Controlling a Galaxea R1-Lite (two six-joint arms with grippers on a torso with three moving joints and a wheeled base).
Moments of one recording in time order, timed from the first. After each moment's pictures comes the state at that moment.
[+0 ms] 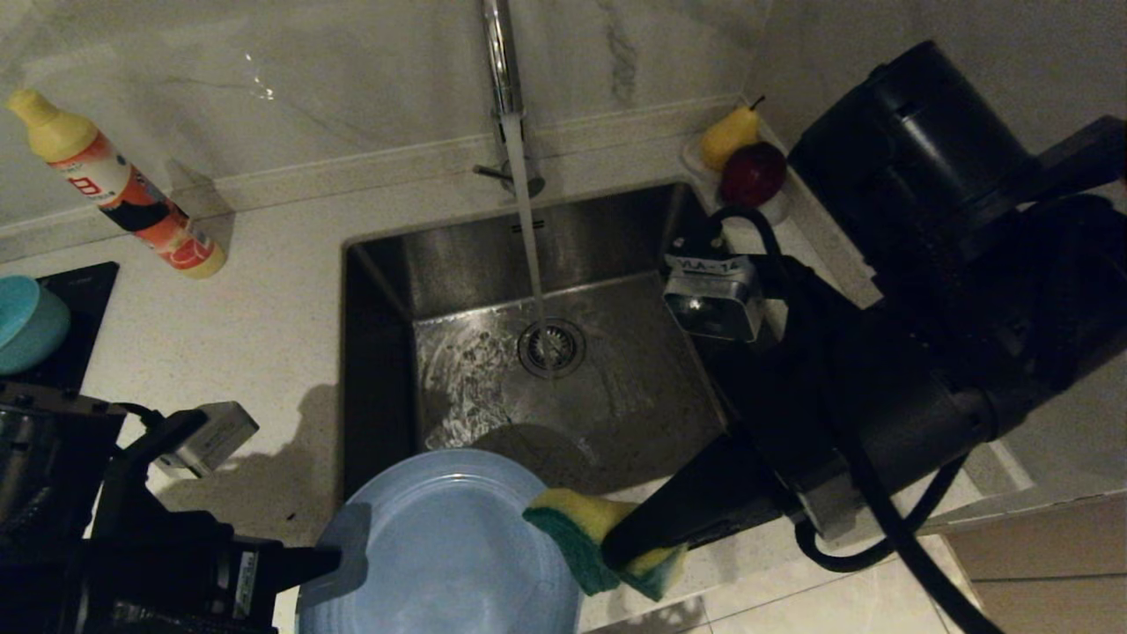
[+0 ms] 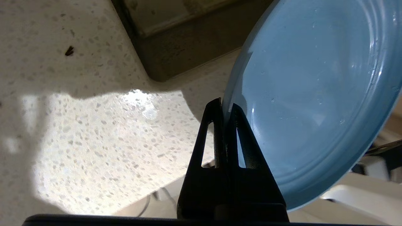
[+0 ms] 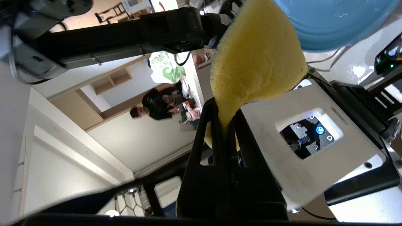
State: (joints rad) left arm -0.34 1.21 -0.60 0.12 -0.17 -0.24; right arm 0.86 1.71 -1.69 0.76 0.72 0.67
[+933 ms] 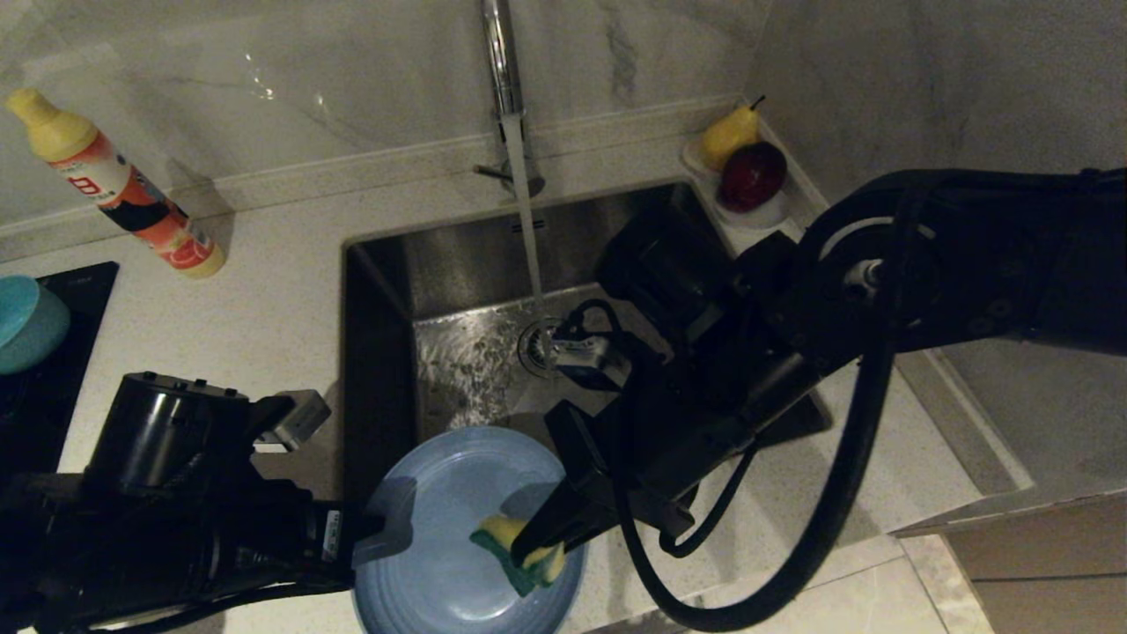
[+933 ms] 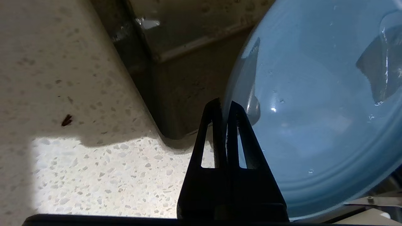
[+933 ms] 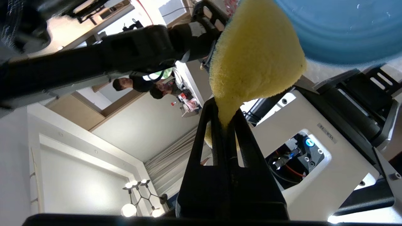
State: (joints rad) left arm -0.35 1.43 -0.58 -0.12 -0.08 -0.22; right arm 0.86 2.02 -1.90 0.82 0.72 0.67
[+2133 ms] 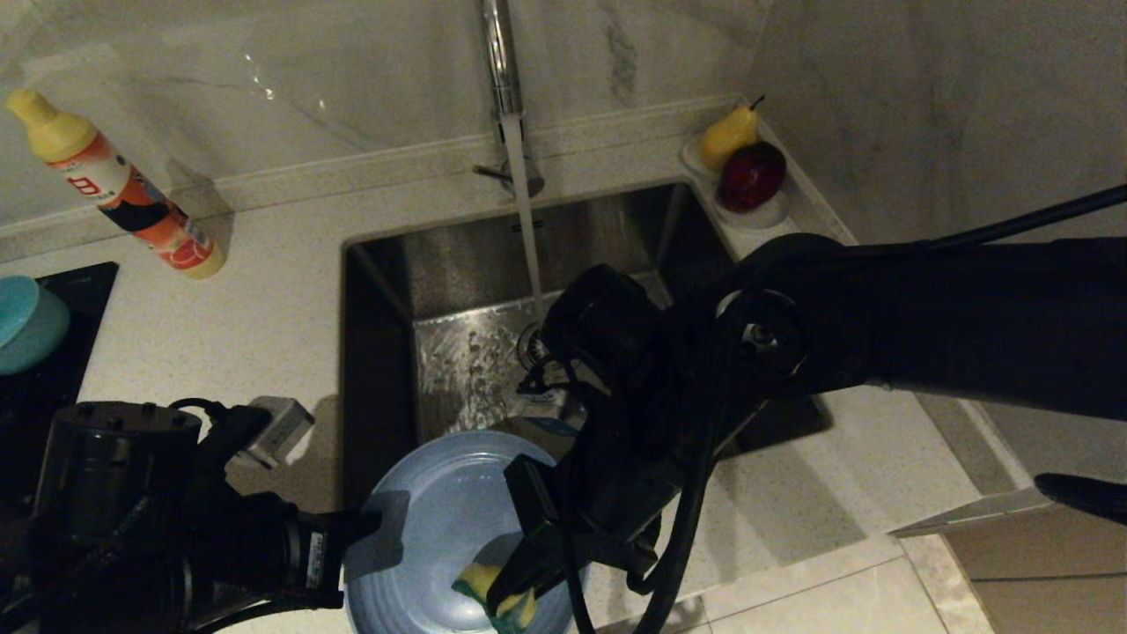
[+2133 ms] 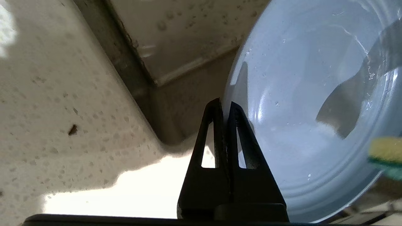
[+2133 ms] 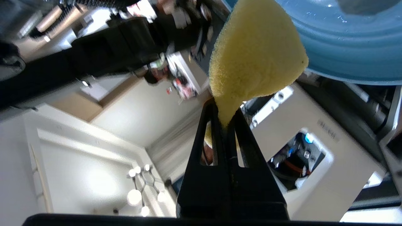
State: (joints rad) left arm -0.36 1.36 -0.44 -0.31 -0.09 -0.13; right arm 0.91 2.13 -1.93 0.85 0.72 0.68
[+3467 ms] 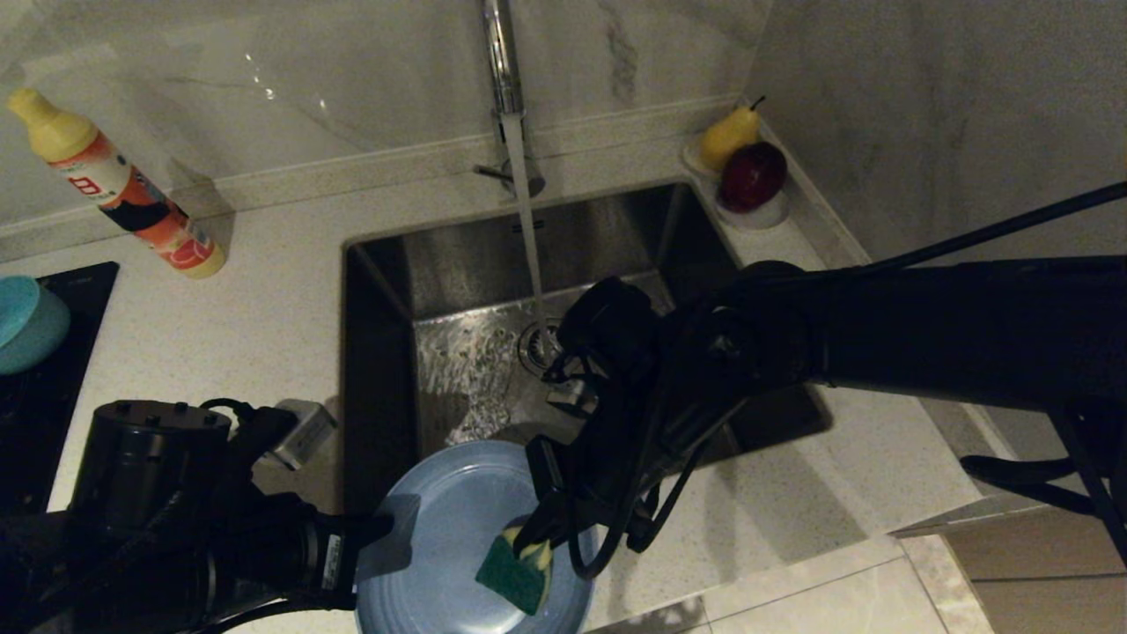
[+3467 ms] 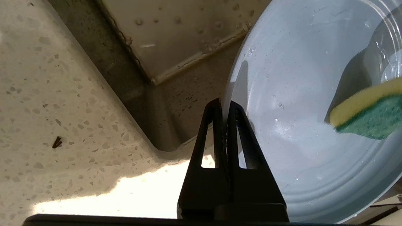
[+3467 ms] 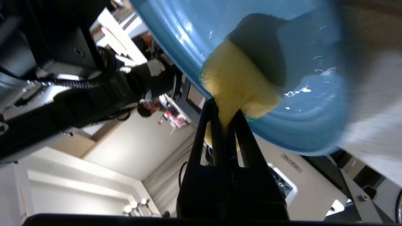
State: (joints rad) left arm -0.37 1.41 -0.46 -0.32 -0.09 -0.10; right arm 0.83 2.20 -1.93 0.76 0.63 0.68
